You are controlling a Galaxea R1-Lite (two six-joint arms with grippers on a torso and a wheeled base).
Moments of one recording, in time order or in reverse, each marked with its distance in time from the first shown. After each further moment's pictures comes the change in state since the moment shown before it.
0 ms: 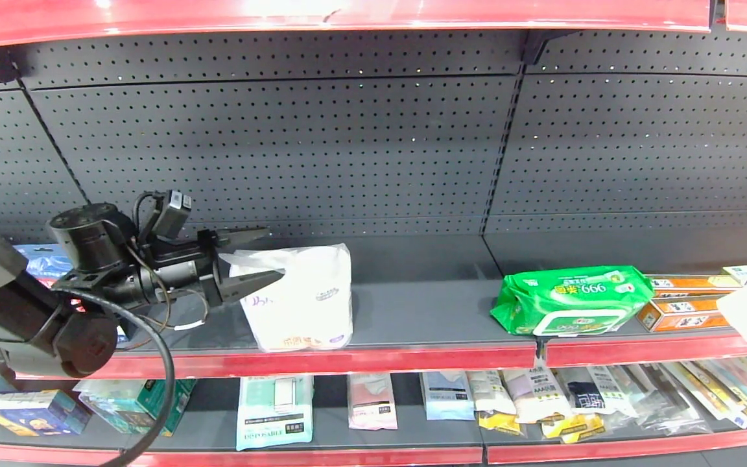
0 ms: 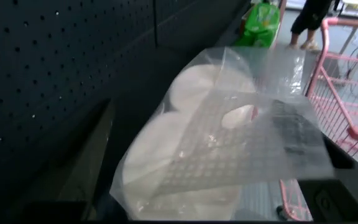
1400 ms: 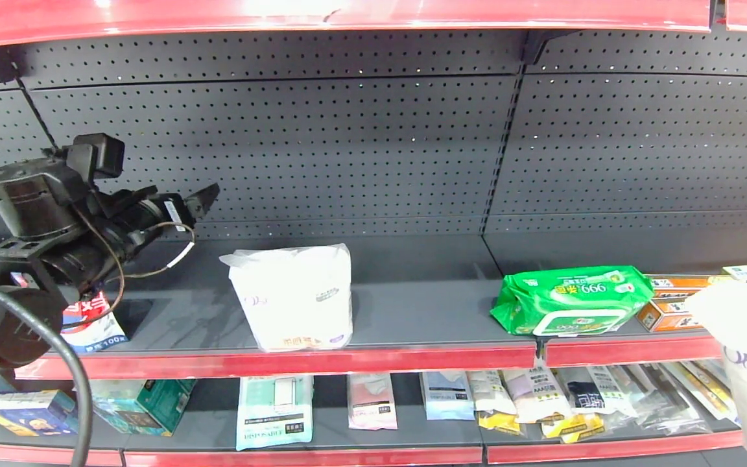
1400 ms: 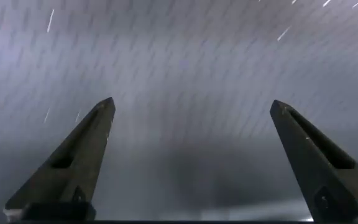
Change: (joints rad) left arm -0.022 -0.263 -0.036 0.337 1.060 -0.125; right arm 0.009 0.064 -0.001 -0.030 0.090 0.020
